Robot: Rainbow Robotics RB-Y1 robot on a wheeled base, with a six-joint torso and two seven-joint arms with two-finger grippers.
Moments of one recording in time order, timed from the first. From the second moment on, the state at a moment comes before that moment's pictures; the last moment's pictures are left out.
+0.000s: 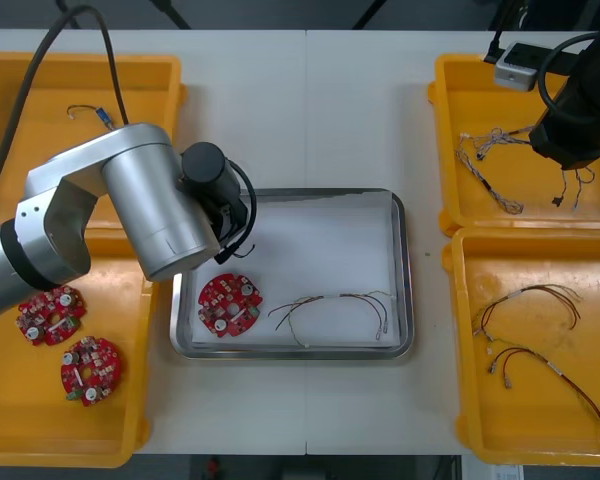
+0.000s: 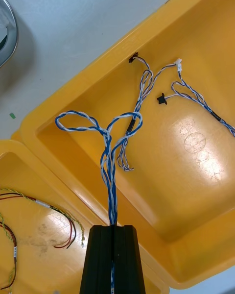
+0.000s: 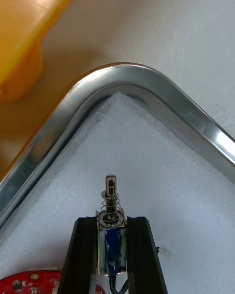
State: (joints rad) right arm -0.86 -0.87 0.20 -1.75 -0.89 1.89 1.94; left arm -0.78 0.72 -0.83 -1.90 0.51 1.49 0.26
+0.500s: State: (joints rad) right arm -0.86 -0.87 0.20 -1.75 -0.89 1.89 1.94; left arm -0.78 0.70 -0.86 -1.82 0.48 1.41 0.26
